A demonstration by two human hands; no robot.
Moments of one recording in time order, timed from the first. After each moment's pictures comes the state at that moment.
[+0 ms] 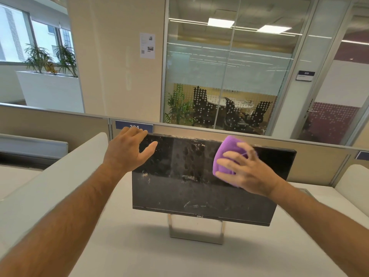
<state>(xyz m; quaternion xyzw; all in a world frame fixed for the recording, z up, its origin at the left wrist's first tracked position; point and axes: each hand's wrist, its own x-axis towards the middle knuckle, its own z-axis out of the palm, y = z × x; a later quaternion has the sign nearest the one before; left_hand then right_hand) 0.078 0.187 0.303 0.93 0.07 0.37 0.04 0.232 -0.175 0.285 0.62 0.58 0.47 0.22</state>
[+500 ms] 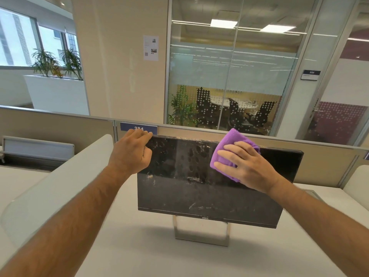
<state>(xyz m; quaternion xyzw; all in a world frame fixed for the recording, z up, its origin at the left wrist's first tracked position) 0.072 0.188 0.304 0.93 0.05 0.36 0.05 0.231 -0.157 0.297 0.64 0.59 0.48 0.14</state>
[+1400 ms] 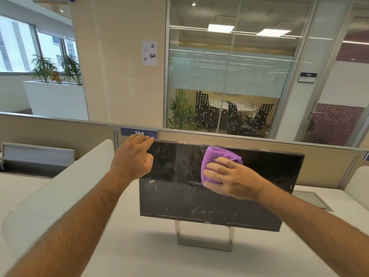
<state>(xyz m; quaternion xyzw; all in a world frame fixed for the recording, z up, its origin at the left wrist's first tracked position) 0.069 0.189 0.307 0.94 0.04 0.34 0.04 0.218 -0.123 0.281 0.59 0.65 0.42 0.24</state>
